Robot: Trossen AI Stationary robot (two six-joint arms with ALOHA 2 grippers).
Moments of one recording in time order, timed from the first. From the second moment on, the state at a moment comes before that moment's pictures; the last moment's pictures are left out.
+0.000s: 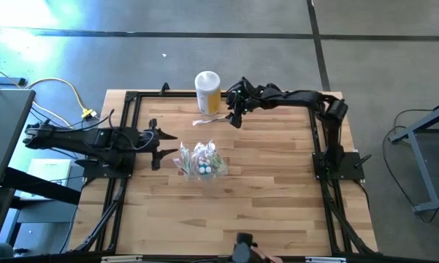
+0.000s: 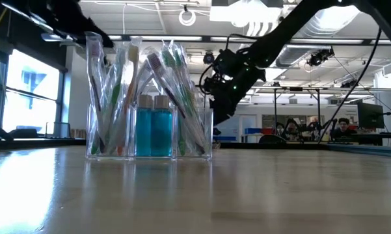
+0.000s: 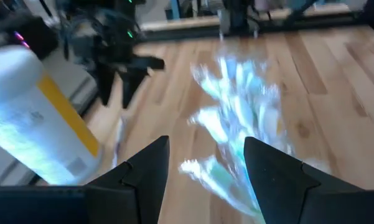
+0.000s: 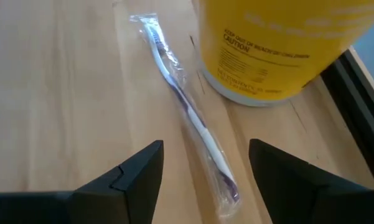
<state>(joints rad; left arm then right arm) -0.11 0.59 0.55 -0.27 -0.33 0.04 -0.58 1.95 1.29 -0.19 -0.27 -0.21</state>
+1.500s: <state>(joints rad) 0.04 0.58 0.46 -0.21 -0.12 0.02 -0.59 2.09 1.36 -0.32 -0.13 -0.30</state>
